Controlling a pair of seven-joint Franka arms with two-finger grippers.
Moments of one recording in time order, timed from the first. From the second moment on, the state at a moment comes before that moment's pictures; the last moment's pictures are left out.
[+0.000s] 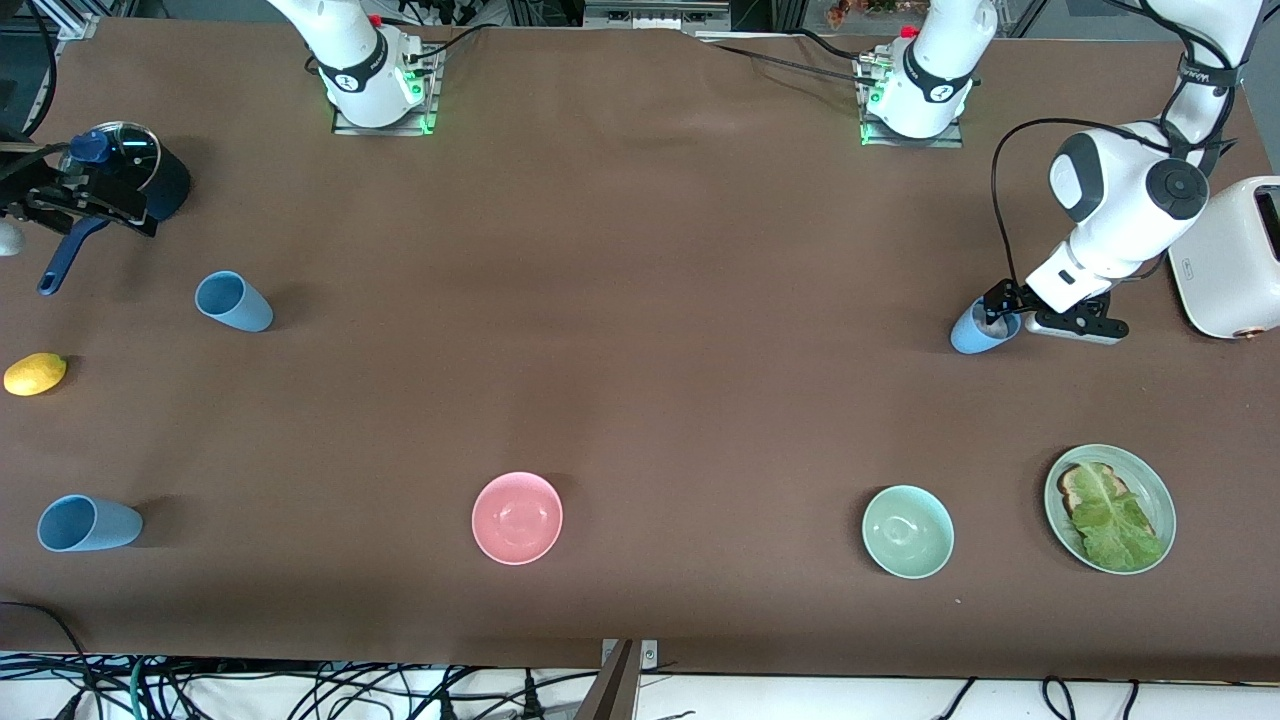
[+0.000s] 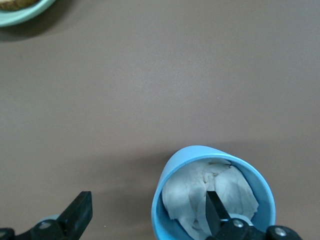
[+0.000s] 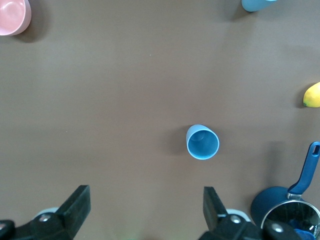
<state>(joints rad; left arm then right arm) 0.08 0.14 0.09 -2.50 -0.05 2.70 0.35 -0.04 -0.04 -0.04 -1.68 0.00 1.58 -0.05</state>
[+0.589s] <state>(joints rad) 0.07 0.15 0.09 -2.50 -0.07 2.71 0.35 -0.04 -0.04 -0.05 -1.68 0.00 1.58 -0.05</state>
